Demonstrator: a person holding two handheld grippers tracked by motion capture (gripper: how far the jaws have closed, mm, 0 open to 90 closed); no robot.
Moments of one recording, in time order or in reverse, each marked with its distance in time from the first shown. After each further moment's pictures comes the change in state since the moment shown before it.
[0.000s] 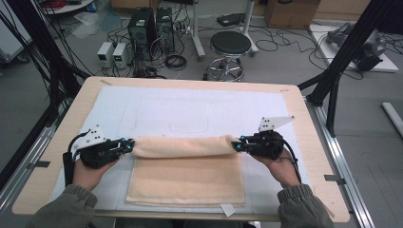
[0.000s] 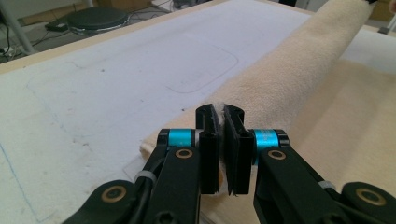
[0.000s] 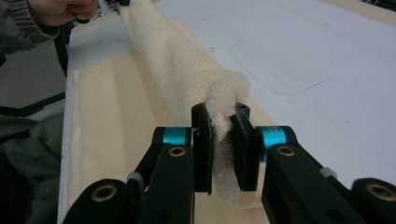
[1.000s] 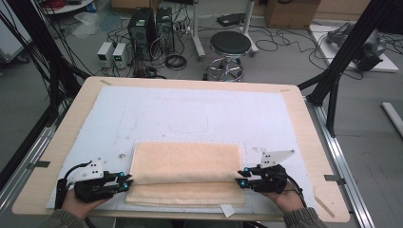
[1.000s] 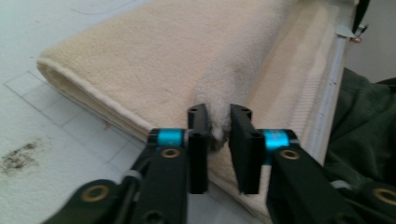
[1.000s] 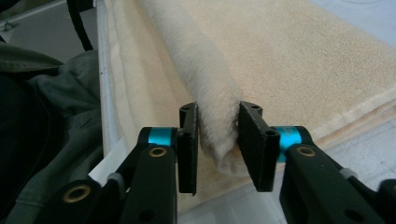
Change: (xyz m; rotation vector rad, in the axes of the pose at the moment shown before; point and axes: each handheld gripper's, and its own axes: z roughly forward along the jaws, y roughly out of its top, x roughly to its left) left arm -0.039 -0.052 -0.029 0.141 -0.210 0.002; right arm 0.043 -0.074 -0.004 0.100 0.065 -0.010
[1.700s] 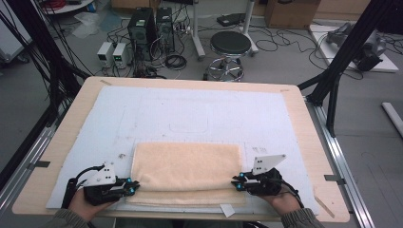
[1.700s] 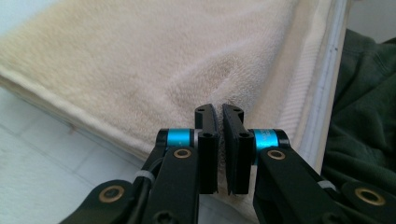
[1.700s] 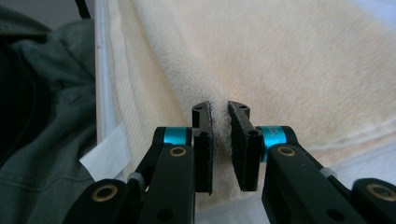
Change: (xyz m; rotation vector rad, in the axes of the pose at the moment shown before) left arm -0.009 0.006 0.017 0.089 -0.005 0.113; right arm 0.010 0.004 0.012 0.063 -0.019 -0.110
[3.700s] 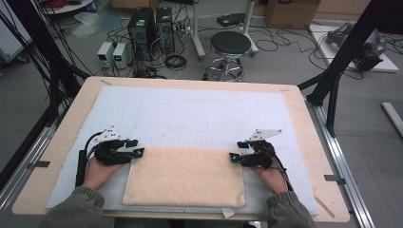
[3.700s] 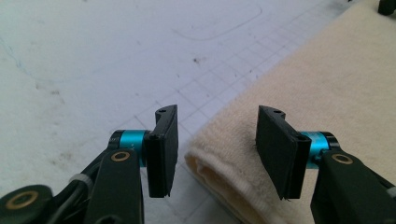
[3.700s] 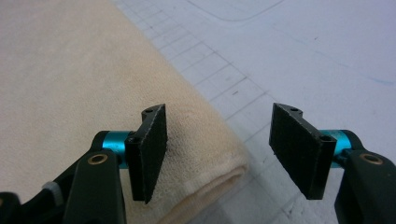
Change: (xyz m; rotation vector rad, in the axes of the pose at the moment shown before) left arm 0.094 0.016 0.040 -0.068 0.168 -0.261; right arm -0.078 0.011 0.026 -0.059 -0.225 0.210
